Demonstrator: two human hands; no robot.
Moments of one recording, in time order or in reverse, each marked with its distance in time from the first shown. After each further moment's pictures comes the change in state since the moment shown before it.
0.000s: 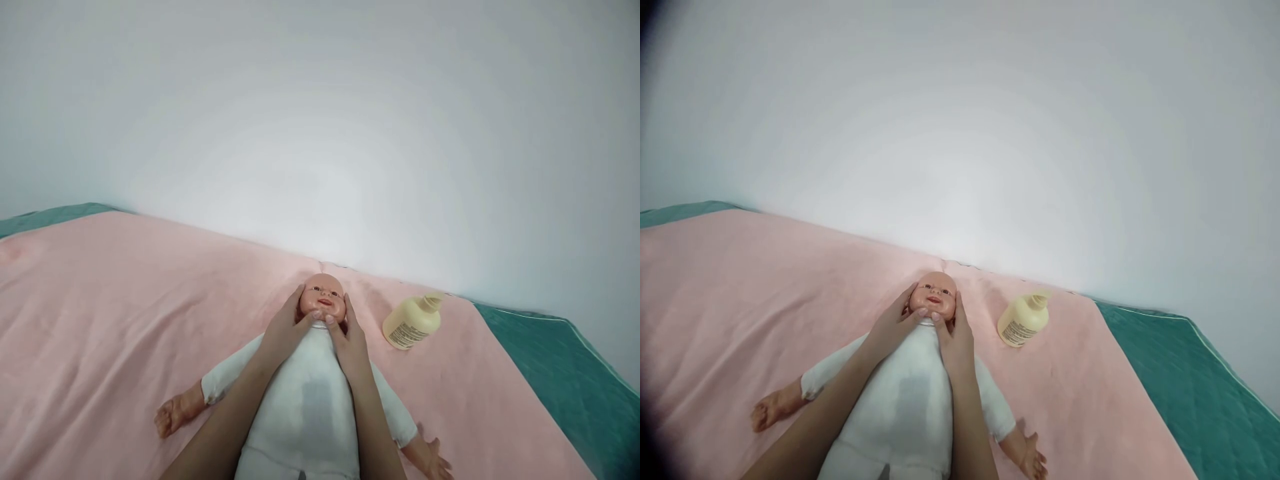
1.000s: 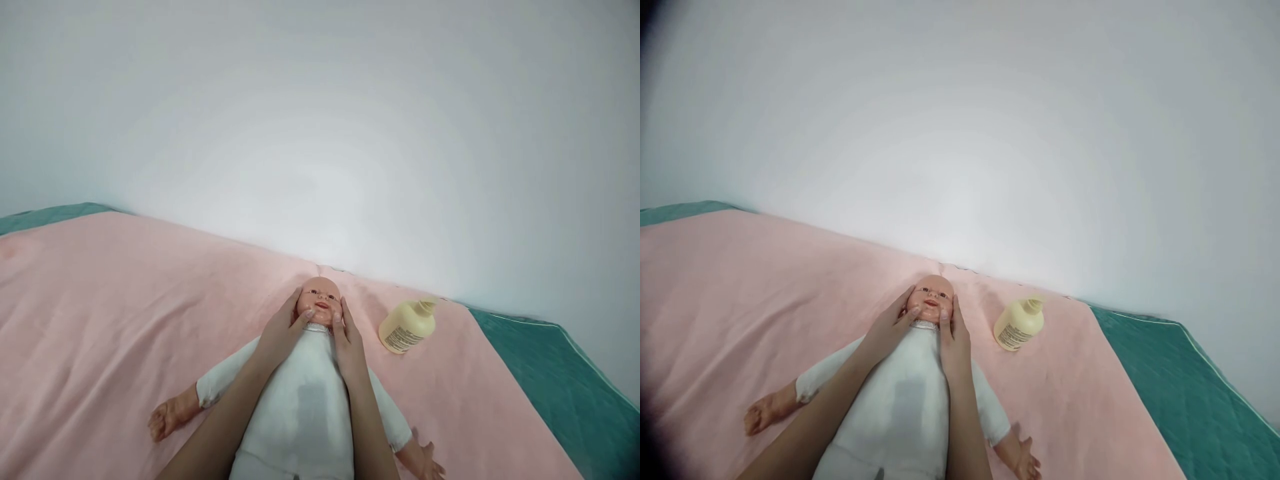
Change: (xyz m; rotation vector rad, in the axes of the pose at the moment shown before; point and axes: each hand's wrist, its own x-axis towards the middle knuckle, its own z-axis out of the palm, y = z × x) left_hand -0.003 0.006 -0.001 0.037 0.012 0.041; right_hand 0.004 0.009 0.000 0.016 0.046 -0.021
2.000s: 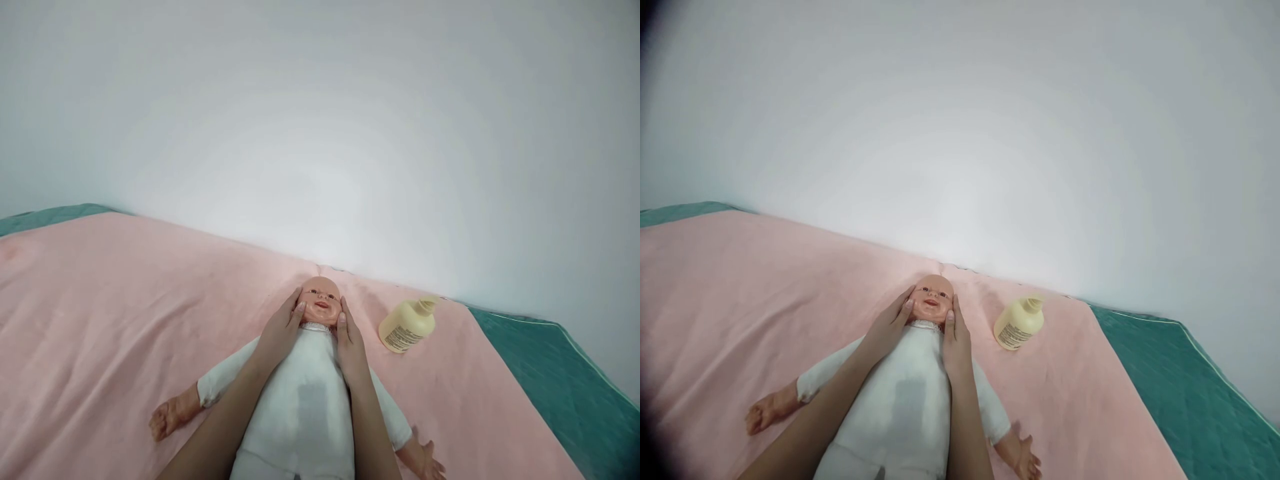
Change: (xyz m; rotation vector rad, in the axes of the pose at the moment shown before) left_hand 0.001 -0.001 0.000 0.022 0.032 0.007; right_hand 0.001 0.001 -0.002 -0.005 -0.035 -0.034
